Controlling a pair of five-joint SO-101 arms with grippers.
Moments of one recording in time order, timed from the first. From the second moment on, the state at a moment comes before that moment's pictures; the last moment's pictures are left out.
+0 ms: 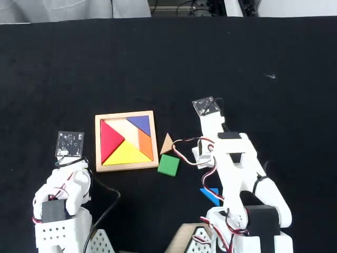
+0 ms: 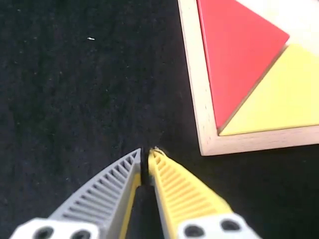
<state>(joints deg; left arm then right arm) -12.8 -101.5 96.4 71.3 -11.5 -2.2 -14.4 61.4 46.1 14.0</state>
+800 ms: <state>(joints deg) -12.8 -101.5 96.4 71.3 -11.5 -1.9 -15.3 59.6 48.3 14.0</state>
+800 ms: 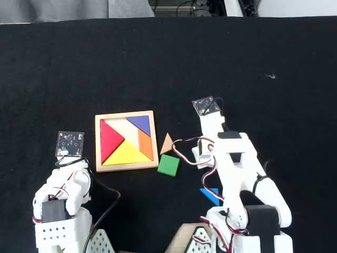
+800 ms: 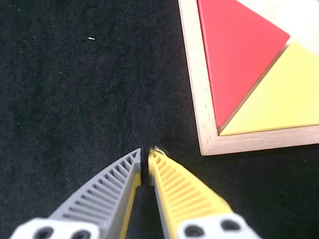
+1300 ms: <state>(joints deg) -1.9 -101.5 96.4 71.3 -11.4 2.7 -39.3 46.6 84.6 29.7</state>
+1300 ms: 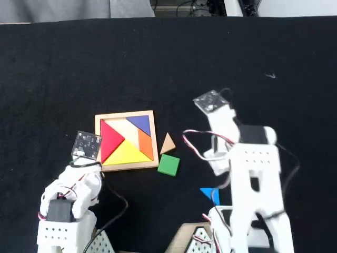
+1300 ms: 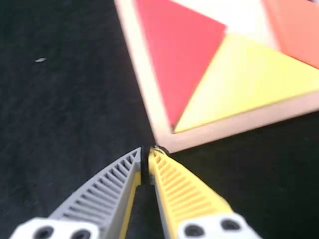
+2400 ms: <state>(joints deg) -17.7 -101.6 96.2 63.1 -11.5 5.3 -25.3 58.2 88.8 80.3</state>
